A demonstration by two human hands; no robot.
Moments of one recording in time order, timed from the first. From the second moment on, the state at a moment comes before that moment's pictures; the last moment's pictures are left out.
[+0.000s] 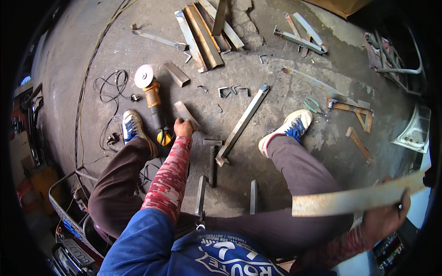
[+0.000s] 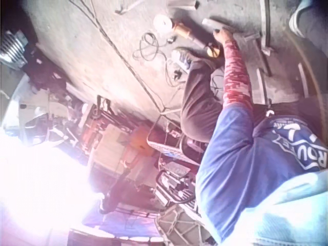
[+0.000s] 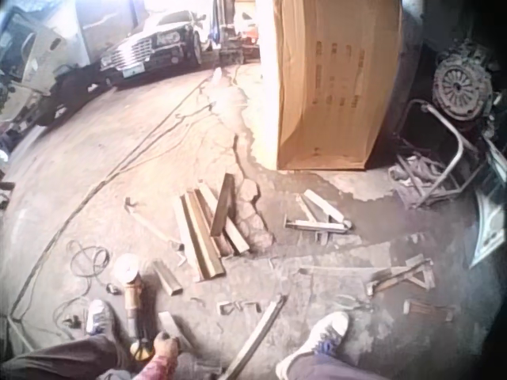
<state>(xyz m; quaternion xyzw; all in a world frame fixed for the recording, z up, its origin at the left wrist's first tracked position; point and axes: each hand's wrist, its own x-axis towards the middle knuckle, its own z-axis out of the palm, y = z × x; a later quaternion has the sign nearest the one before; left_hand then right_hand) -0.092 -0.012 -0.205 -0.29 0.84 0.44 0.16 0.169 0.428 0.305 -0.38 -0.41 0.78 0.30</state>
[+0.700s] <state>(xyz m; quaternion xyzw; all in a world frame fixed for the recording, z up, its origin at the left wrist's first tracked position) -0.090 0.193 -0.177 -0.13 0.90 0.37 0.16 0.149 0.448 0.308 -0.32 -0.43 0.78 0.32</state>
